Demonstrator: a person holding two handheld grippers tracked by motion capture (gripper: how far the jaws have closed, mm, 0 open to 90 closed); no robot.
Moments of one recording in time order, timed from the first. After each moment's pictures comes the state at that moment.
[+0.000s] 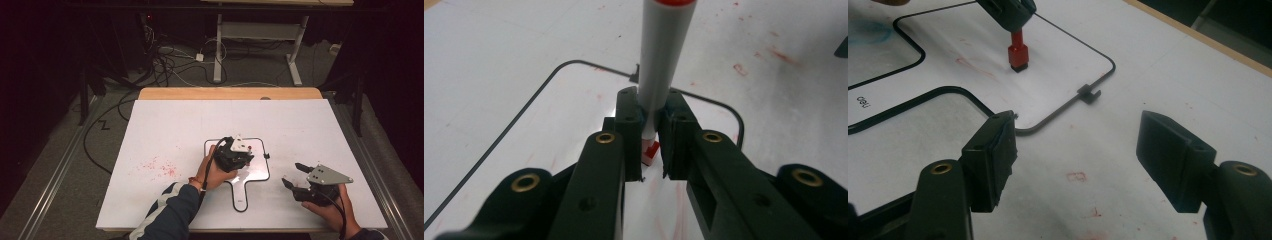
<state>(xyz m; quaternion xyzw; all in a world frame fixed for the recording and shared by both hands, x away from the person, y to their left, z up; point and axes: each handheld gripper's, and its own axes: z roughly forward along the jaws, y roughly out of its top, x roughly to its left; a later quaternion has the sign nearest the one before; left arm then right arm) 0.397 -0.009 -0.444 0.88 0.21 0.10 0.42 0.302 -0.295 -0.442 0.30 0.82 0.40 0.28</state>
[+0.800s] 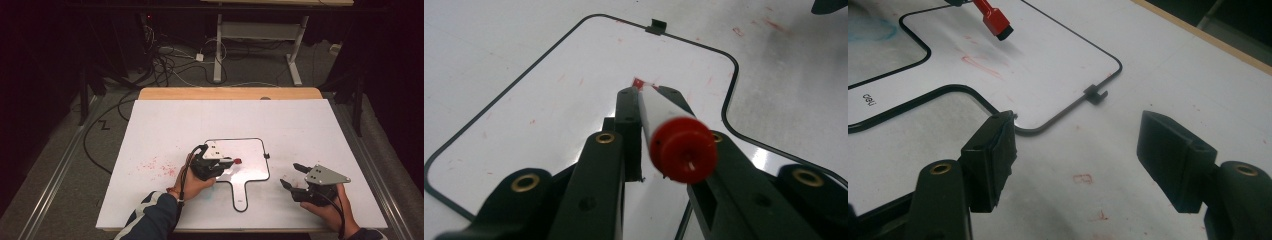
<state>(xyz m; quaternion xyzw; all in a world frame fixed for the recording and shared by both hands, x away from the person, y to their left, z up) 0.371 0.048 -0.450 0.87 0.23 0.10 0.43 0.302 -0.292 -0.443 0.29 0.83 0.39 0.28</state>
